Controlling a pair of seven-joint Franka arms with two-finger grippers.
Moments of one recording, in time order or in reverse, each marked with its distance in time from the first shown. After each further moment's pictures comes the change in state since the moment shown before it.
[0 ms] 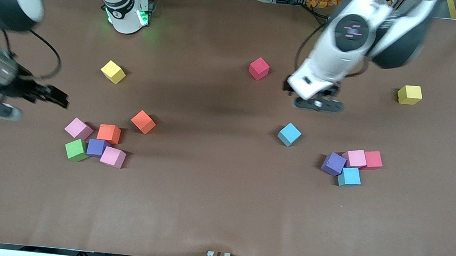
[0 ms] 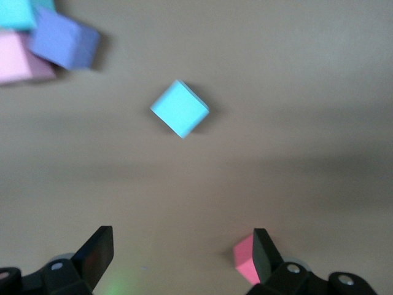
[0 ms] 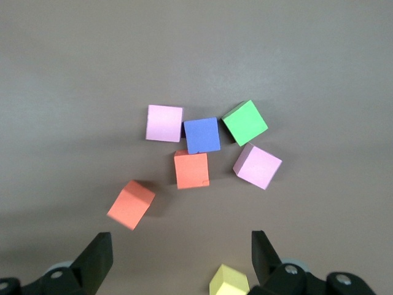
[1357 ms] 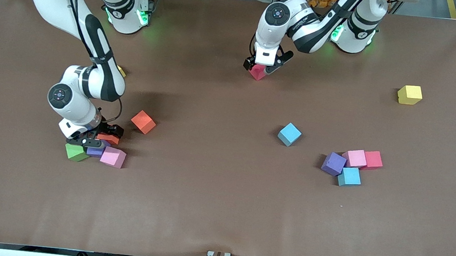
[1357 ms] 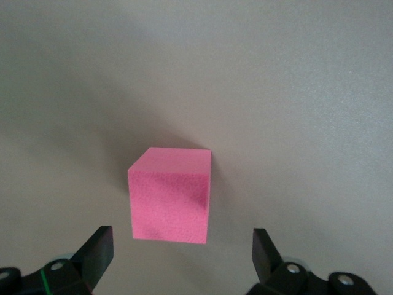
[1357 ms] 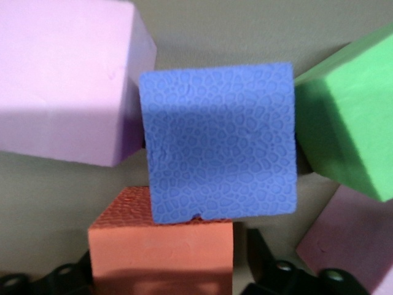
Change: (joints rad) left arm -0.123 0.092 -0.241 -0.487 -0.094 0.639 -0.995; right arm 0.022 0.325 0.040 -0.426 0.136 0.782 -0.140
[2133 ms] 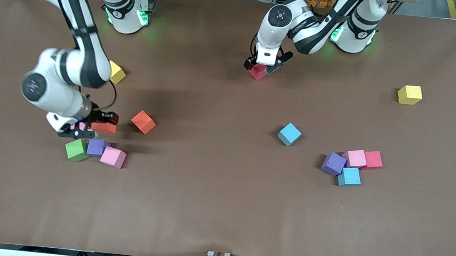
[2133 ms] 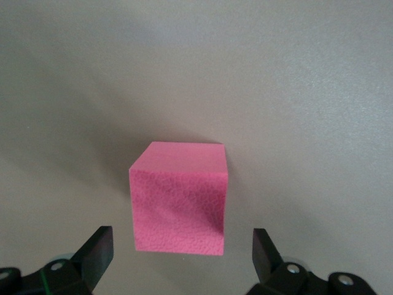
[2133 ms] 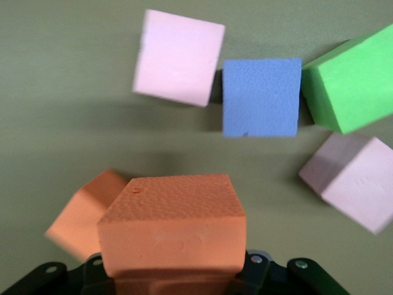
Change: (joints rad) left arm -0.020 0.039 0.000 -0.061 0.005 0.116 -0.008; right arm 0.000 -0.268 0.000 0.060 0.002 -0.438 -0.041
